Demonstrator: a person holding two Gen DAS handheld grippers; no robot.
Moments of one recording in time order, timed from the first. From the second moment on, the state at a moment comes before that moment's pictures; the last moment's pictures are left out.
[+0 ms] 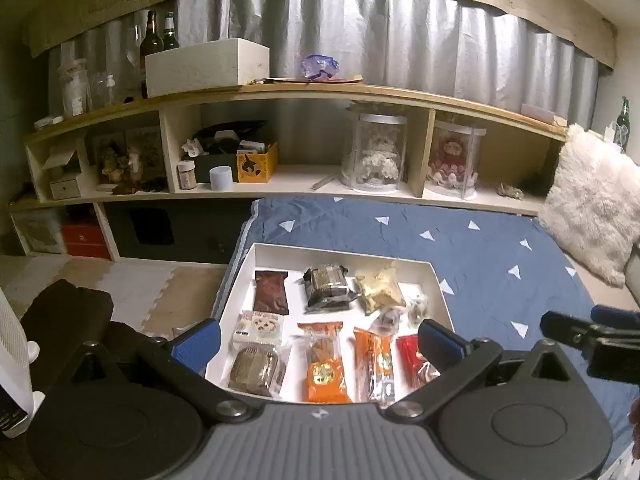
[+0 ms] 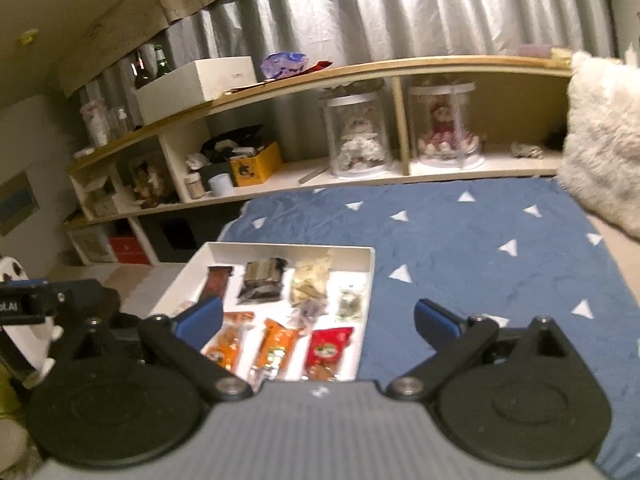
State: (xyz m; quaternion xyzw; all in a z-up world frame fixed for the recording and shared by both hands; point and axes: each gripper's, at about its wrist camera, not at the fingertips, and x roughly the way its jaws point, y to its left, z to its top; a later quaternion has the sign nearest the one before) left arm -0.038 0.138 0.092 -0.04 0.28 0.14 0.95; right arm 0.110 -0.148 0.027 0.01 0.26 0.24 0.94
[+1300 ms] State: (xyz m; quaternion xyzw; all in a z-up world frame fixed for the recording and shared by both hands) left arm -0.073 0.120 0.038 0.02 0.28 0.13 0.95; right arm 0.056 -0.168 -0.007 -0.05 0.23 0.19 0.95
